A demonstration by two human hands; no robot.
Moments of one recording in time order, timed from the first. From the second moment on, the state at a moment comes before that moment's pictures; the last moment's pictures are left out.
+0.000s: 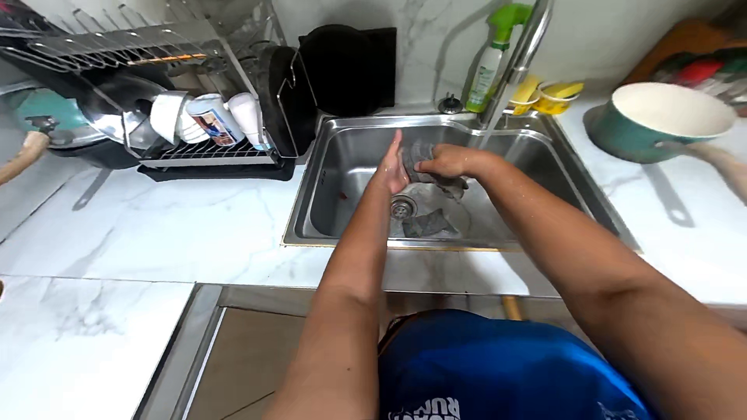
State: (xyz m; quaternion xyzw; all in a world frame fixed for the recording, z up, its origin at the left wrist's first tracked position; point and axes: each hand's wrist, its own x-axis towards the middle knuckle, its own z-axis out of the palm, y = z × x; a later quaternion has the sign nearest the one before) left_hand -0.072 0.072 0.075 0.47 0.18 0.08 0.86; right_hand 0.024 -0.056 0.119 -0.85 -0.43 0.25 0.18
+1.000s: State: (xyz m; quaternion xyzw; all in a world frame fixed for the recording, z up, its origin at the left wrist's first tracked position) left_hand -0.098 0.112 0.196 0.83 0.16 0.22 0.49; right_hand 0.022 -0.052 0.172 -0.70 -0.36 0.18 0.59
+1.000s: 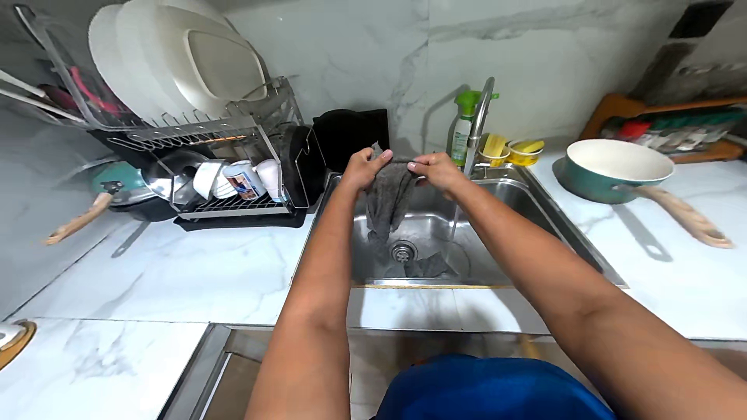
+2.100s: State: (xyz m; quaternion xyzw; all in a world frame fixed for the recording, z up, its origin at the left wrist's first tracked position) left_hand -0.134 0.118 0.120 0.73 0.27 0.20 0.59; right_hand 0.088 -0.029 0.352 -0.71 -0.36 0.08 0.60
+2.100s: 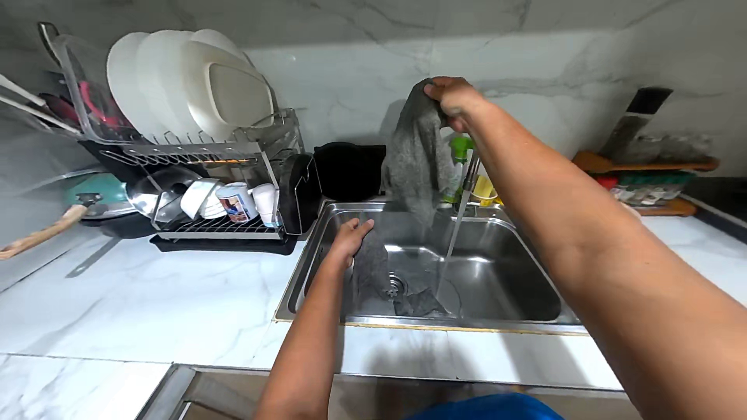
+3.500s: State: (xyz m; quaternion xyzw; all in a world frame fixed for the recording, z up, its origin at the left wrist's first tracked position) left_hand -0.074 0.051 0.185 0.82 0.15 0.18 0.52; right_hand 0.191 -0.135 0.269 -0.77 -0.45 -0.08 0.44
